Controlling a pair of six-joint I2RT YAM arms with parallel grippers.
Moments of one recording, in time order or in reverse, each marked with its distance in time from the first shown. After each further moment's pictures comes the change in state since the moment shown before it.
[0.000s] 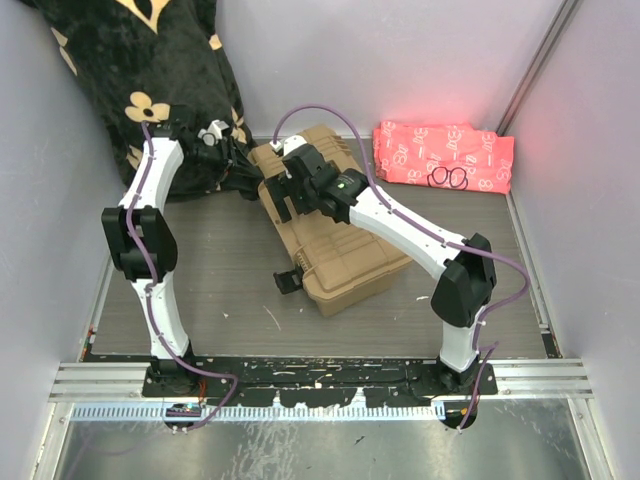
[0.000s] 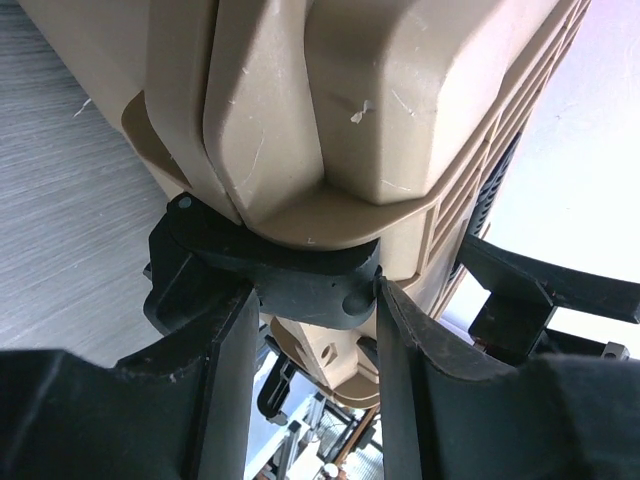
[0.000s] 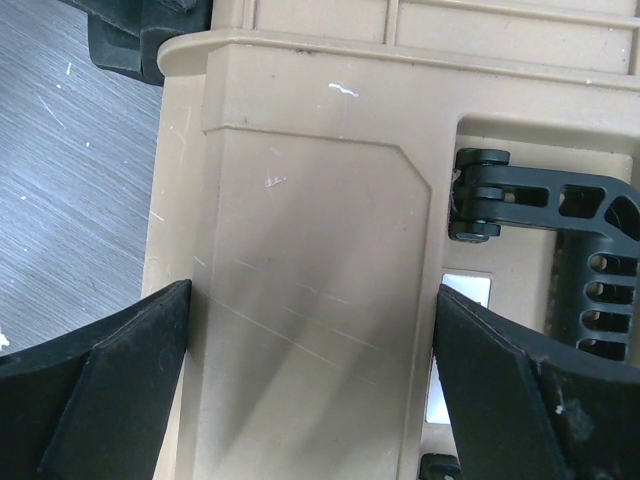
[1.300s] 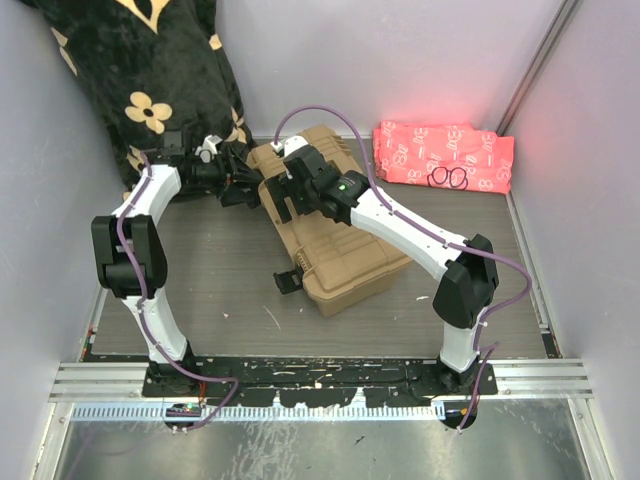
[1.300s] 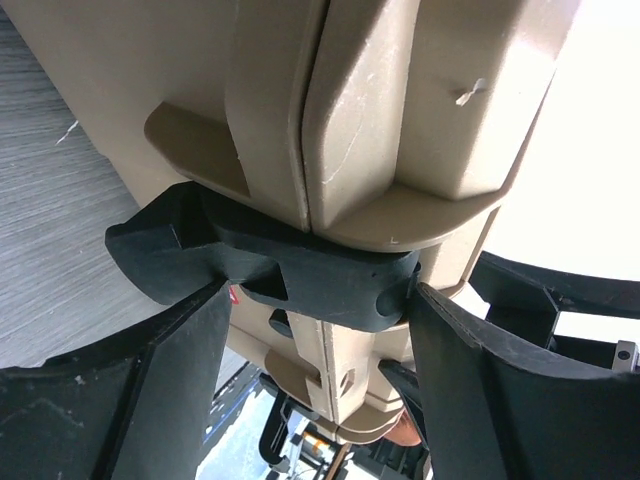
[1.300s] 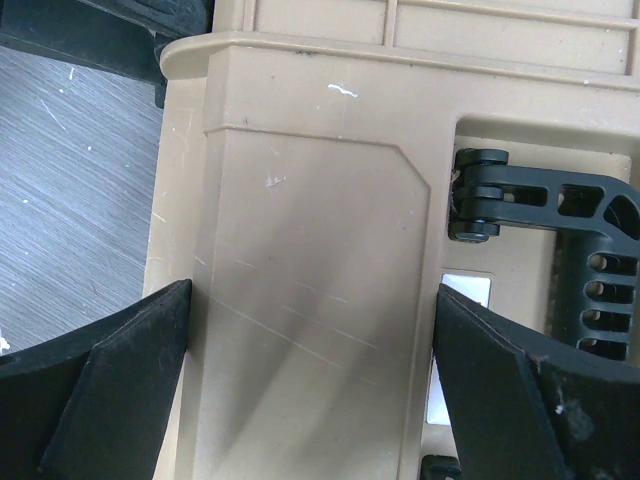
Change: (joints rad) left arm 0.021 -0.152 -0.426 0.459 0.063 -0.186; right arm 0.001 -0.017 -0.032 0.033 0.002 -0.001
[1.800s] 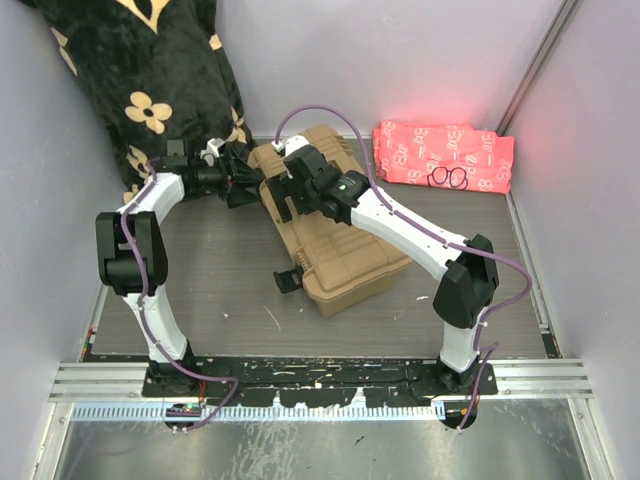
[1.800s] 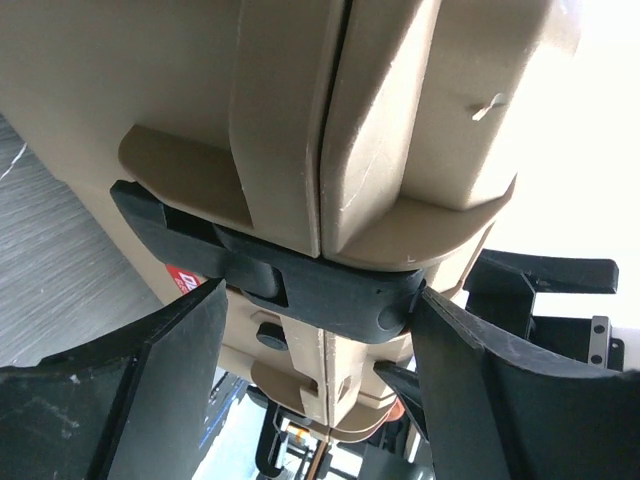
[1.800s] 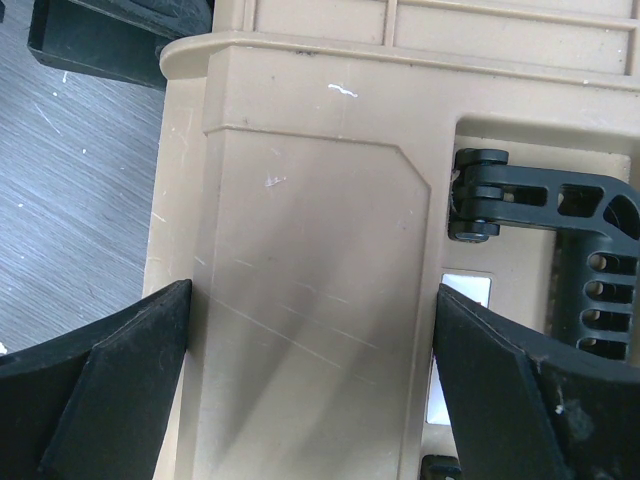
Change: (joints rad) left arm 0.006 0.013 -0.104 0.228 0.103 -0.114; right arm 0.000 -0.003 0.000 -0.003 0.008 0.005
